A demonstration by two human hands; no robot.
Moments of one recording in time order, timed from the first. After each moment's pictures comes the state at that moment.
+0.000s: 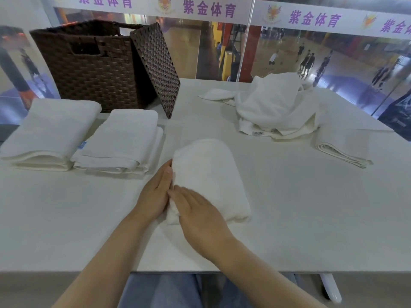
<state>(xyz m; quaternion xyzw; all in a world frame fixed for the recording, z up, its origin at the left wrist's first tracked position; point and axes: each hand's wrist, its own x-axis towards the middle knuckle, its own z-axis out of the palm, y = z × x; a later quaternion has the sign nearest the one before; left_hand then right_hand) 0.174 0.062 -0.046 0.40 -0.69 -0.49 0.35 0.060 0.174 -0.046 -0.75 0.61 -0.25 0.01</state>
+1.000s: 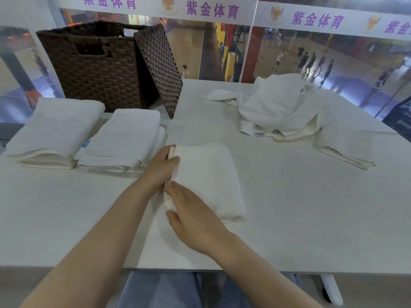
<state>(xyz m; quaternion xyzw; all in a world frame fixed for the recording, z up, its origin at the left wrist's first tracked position) 0.149 0.023 -0.008 0.48 -0.63 -0.53 0.30 0.071 0.173 -0.014 -0.74 0.60 -0.27 0.16</state>
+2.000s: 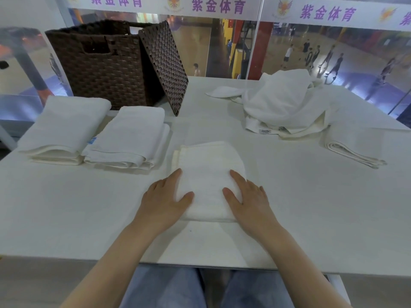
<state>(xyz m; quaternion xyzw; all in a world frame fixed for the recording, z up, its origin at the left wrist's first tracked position) 0.176 0.108 -0.021 0.53 -0.79 -0.29 0.13 -0.028 0.194 -0.030 -0.54 0.78 -0.26 0.19</state>
